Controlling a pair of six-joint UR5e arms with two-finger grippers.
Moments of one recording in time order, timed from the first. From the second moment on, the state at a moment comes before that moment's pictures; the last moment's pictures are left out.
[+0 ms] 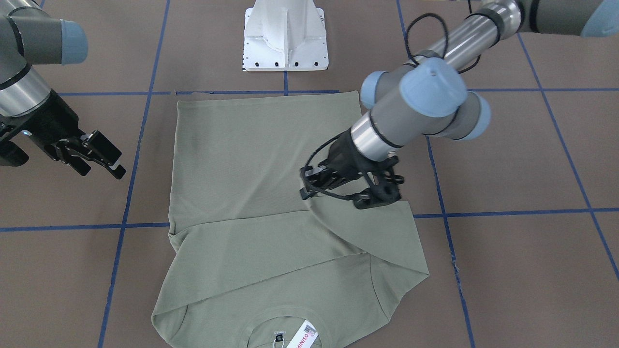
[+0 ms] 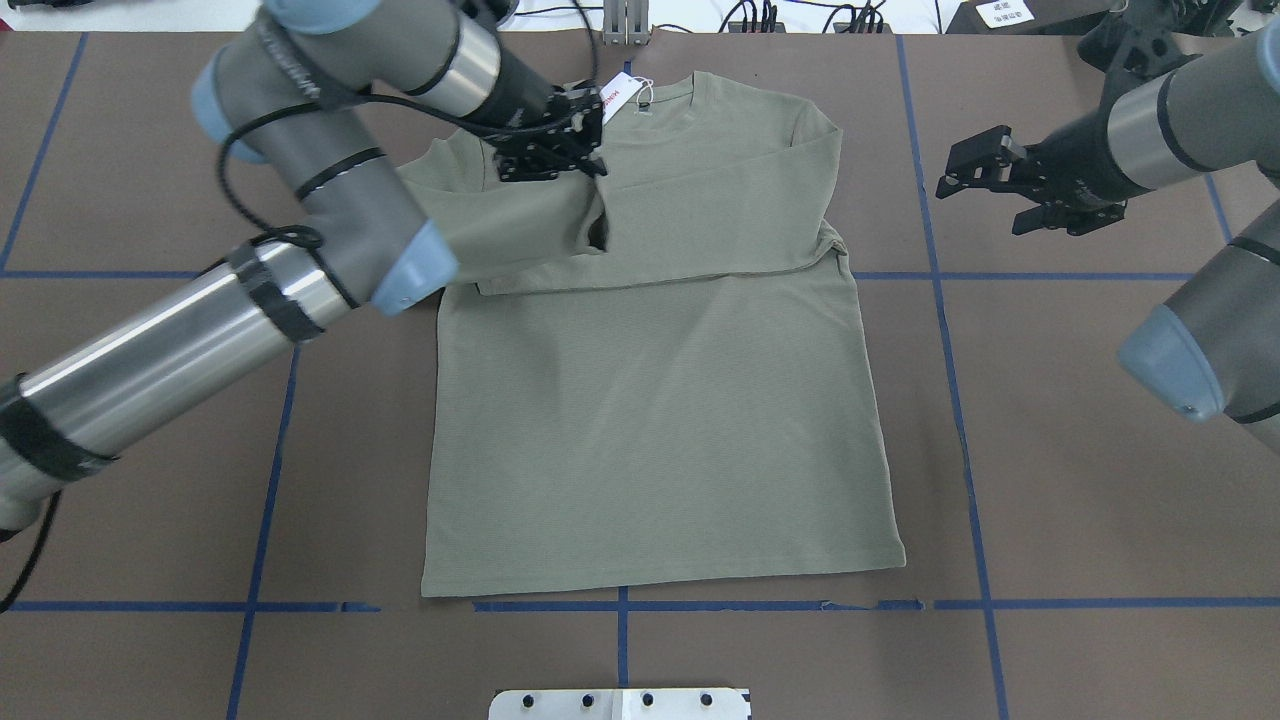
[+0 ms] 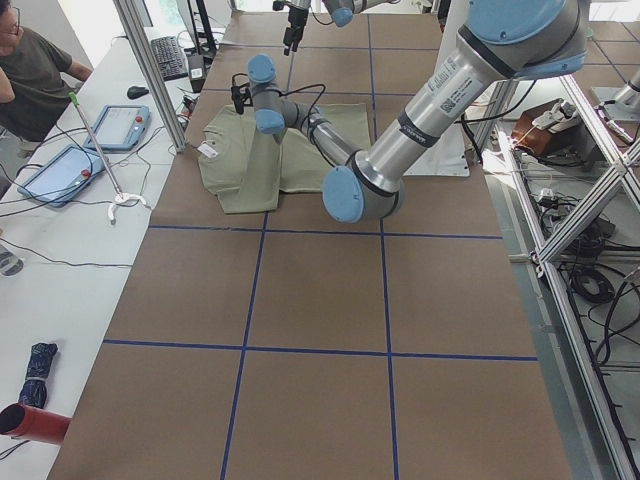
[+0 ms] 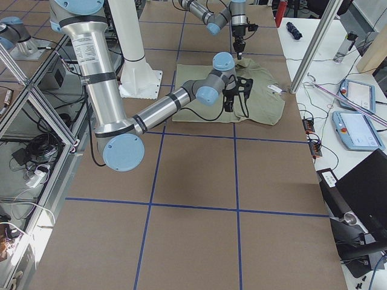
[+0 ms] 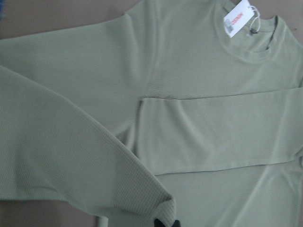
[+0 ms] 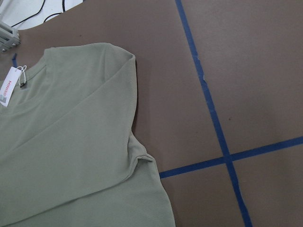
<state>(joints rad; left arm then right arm) -0.79 -2.52 -1.22 -2.27 -2.17 -1.67 1.01 -1.35 1.86 -1.15 2.15 1.28</state>
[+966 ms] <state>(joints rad) -0.55 -2.77 -0.87 -2.43 -1.79 -1.71 1.08 -1.46 1.86 -1.11 2.20 1.14</state>
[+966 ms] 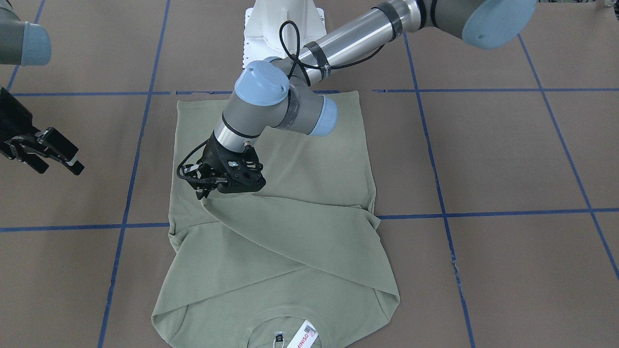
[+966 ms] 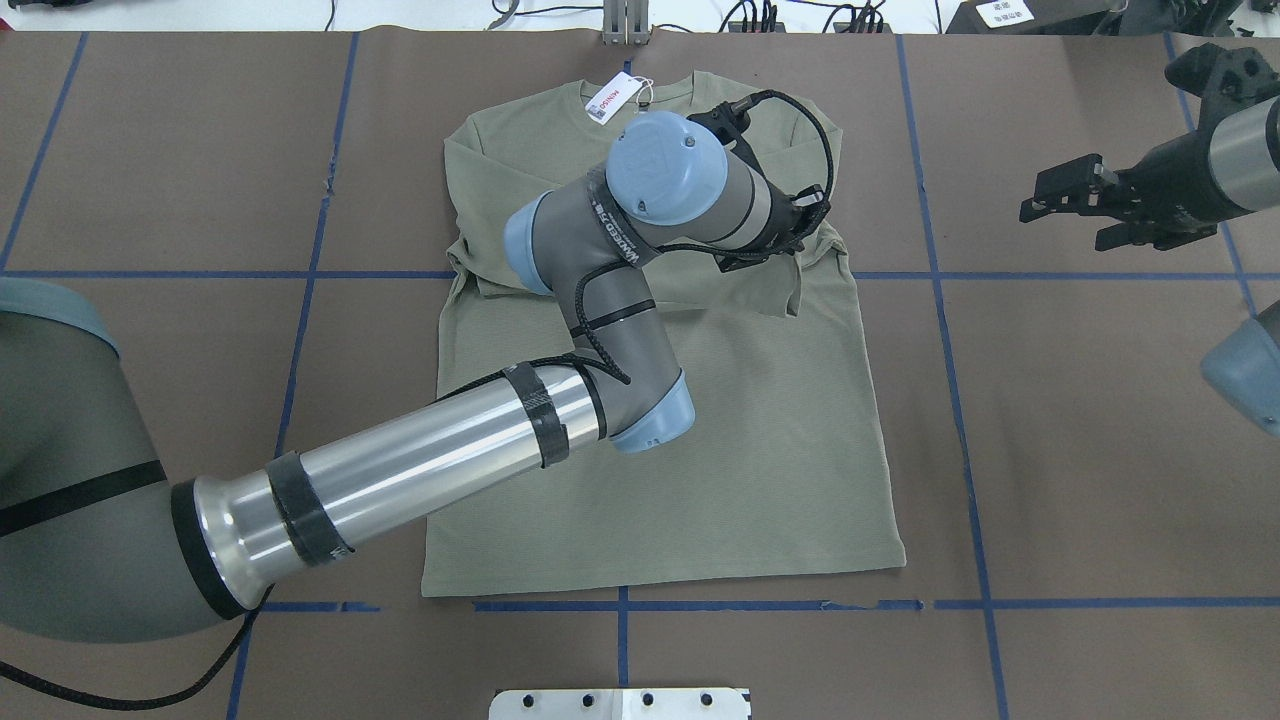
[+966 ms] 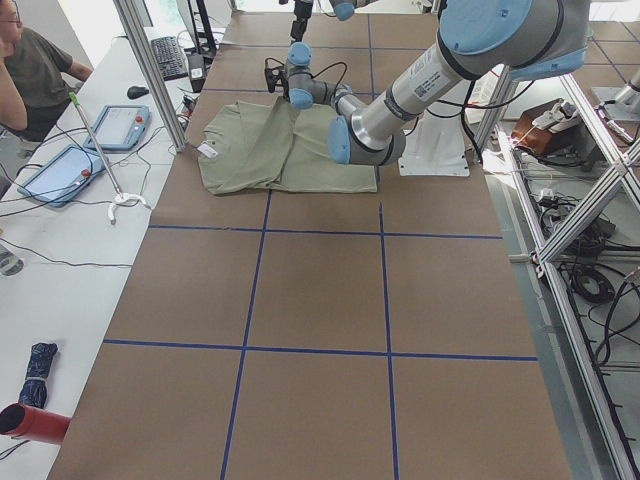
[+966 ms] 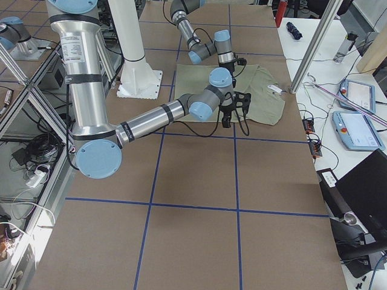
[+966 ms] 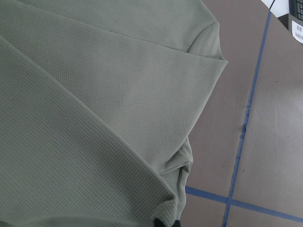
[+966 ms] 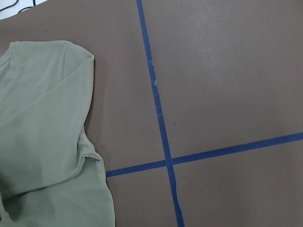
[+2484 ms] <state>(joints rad) -0.66 -2.25 -1.58 -2.21 -1.97 -1.60 0.80 -1.50 1.94 -1.03 1.96 1.42</state>
